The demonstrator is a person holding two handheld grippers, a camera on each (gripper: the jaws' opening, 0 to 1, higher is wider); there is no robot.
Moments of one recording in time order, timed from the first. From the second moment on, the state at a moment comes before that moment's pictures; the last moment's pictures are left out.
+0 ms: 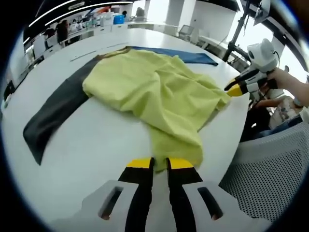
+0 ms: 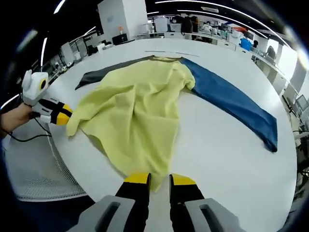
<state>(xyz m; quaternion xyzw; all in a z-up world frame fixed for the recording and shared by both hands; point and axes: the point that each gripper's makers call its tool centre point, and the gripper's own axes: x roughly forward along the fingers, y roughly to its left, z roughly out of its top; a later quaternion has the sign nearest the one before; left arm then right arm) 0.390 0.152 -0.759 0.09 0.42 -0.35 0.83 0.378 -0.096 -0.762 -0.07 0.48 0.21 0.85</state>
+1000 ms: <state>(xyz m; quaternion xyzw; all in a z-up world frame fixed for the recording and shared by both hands) 0.384 0.171 -0.731 0.02 0.41 -0.30 0.86 0.373 -0.102 -0.751 0.06 0.46 0.18 0.87</state>
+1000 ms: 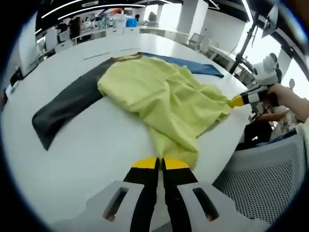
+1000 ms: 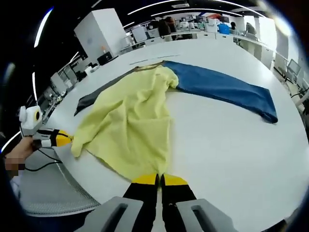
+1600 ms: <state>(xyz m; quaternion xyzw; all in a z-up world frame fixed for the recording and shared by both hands) 0.359 0.204 -0.695 -0.05 0.40 -0.25 0.88 0.364 -0.115 -0.731 0.01 0.46 0.22 0.86</state>
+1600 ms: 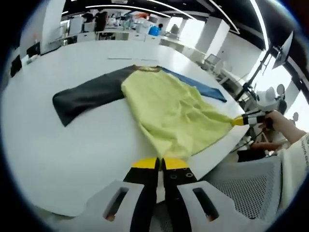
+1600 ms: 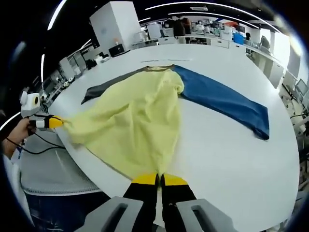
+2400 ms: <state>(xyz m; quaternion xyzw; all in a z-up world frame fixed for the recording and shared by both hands) 0.329 0.229 -0.747 0.09 0.51 -0.23 0.83 0.336 -0.125 -0.750 0.03 0.51 0.18 0.84</state>
